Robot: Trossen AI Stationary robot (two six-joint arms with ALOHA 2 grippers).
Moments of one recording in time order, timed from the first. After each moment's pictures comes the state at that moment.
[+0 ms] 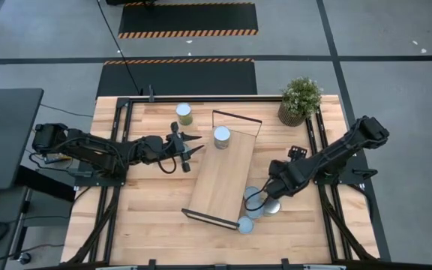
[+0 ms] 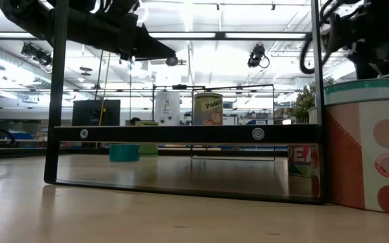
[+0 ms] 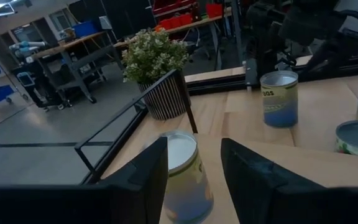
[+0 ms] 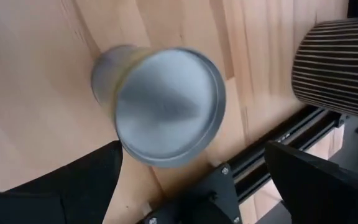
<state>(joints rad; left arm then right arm) -0.01 1.26 0.51 0.63 -0.37 0.22 0.46 1.52 1.06 -1.46 0.34 0.87</state>
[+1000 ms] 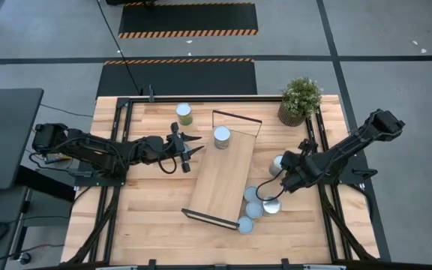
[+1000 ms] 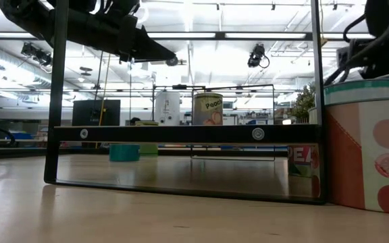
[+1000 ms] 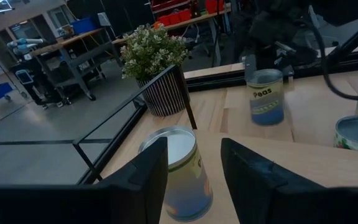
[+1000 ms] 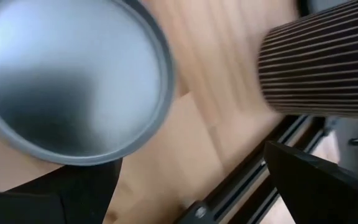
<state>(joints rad) -0.01 1.26 0.51 0.62 -0.37 0.22 0.45 1.27 0.71 -1.30 0.57 0.98</state>
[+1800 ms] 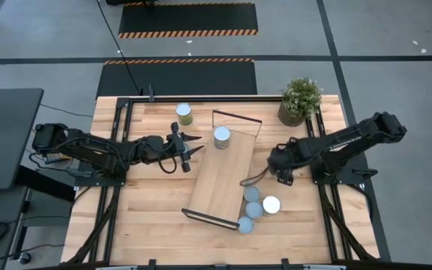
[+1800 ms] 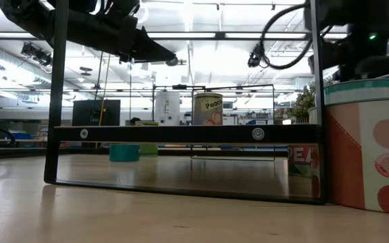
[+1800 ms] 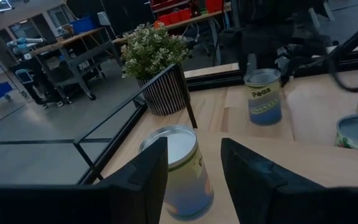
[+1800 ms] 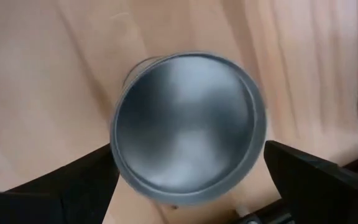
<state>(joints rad) -0.01 1.26 0.51 0.61 -0.37 0.22 0.15 1.27 0.82 -1.12 0.23 0.52</state>
